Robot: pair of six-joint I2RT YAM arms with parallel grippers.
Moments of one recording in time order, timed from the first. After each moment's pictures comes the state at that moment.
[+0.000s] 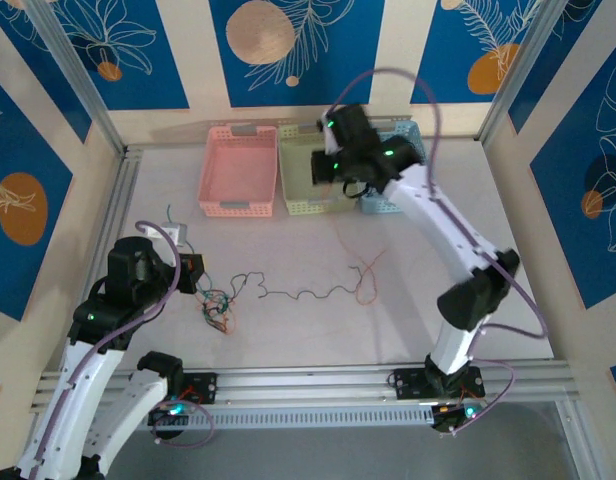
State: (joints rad) left arm -0.27 0.62 0.86 -0.83 0.19 -0.25; right arm 0.61 1.73 2.03 -1.00 0.00 0.35
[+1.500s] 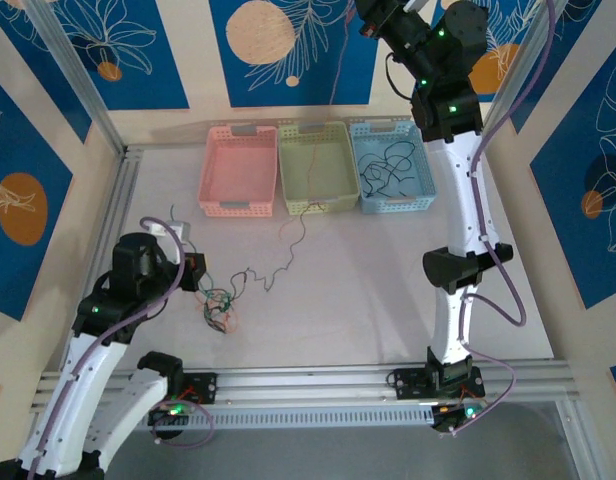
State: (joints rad) left arm -0.27 0.67 0.85 -0.83 0.19 -0.25; right arm 0.32 2.03 2.75 -0.25 -0.33 0.58
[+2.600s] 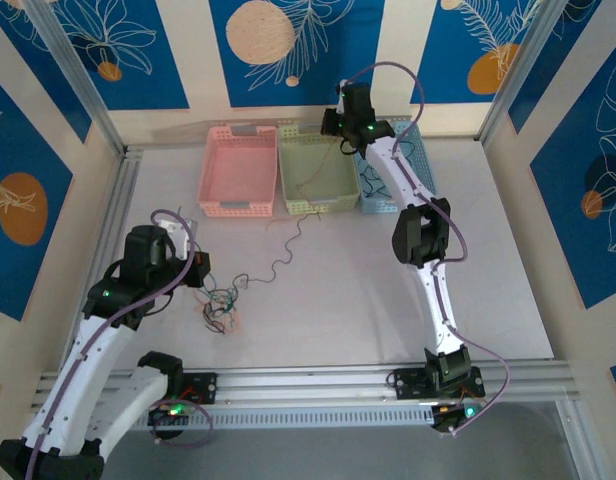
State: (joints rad) left arm -0.27 0.75 0.85 -0.83 0.19 -0.25; right arm 0.33 2.47 2.49 -0.59 -0.10 0.37
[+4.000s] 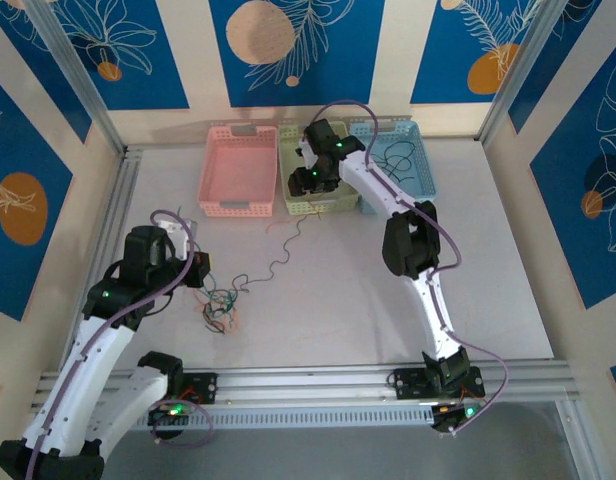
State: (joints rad) left arm -0.27 0.74 0.85 -0.83 0.19 -0.25; right arm 0.50 2.40 2.33 -1.03 -0.20 0.20
